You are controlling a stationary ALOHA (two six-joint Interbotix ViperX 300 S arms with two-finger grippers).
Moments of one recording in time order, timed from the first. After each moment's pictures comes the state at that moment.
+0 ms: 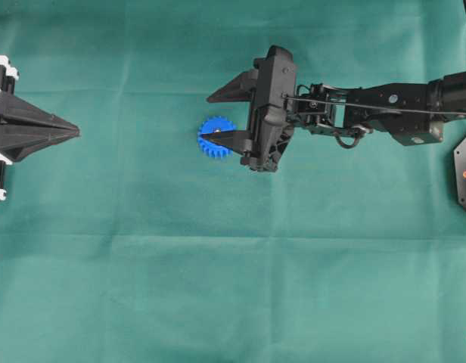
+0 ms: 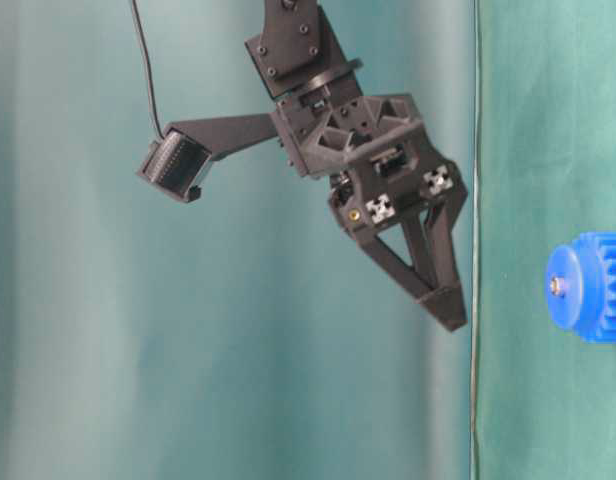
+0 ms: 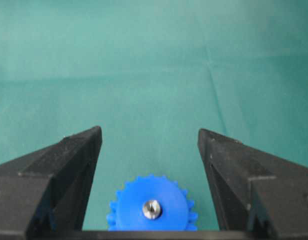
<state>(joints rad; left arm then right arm) 0.00 -0.97 1.18 0.02 -0.18 0.00 -0.12 0.12 0.65 0.07 -0.37 -0.07</state>
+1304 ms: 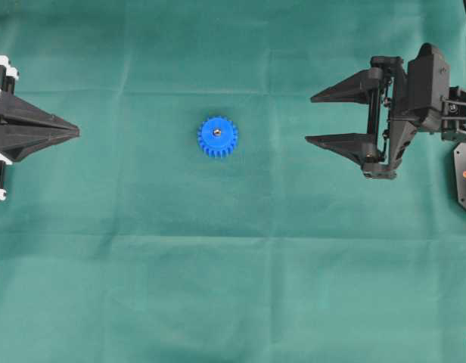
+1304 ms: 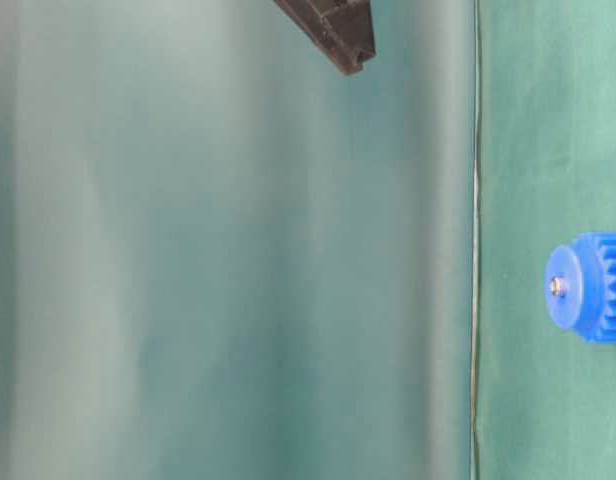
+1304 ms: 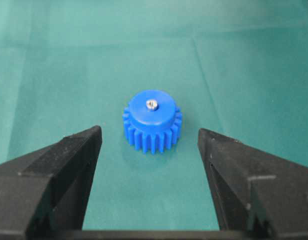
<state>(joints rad) 0.00 -0.97 1.18 0.02 -0.18 0.00 -0.12 -0.46 1.11 0.07 -0.33 -0.07</state>
